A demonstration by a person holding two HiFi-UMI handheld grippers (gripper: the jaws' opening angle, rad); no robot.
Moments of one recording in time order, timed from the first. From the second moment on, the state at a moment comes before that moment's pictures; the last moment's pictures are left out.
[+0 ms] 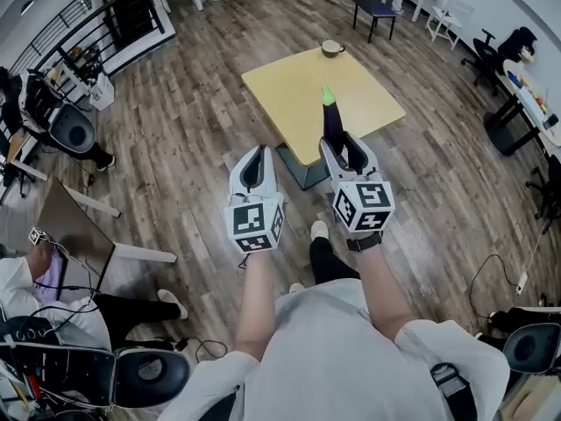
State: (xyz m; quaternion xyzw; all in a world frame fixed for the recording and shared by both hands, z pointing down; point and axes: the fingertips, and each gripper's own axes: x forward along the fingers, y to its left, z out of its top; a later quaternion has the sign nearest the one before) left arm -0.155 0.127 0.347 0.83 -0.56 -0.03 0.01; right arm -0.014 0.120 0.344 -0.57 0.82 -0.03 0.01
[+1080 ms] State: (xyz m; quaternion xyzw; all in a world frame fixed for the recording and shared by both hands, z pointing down) left arm -0.077 -0.167 0.344 0.81 -0.59 0.02 -0.03; right arm 0.042 -0.185 0.342 -0.52 0.85 -0.06 0.03
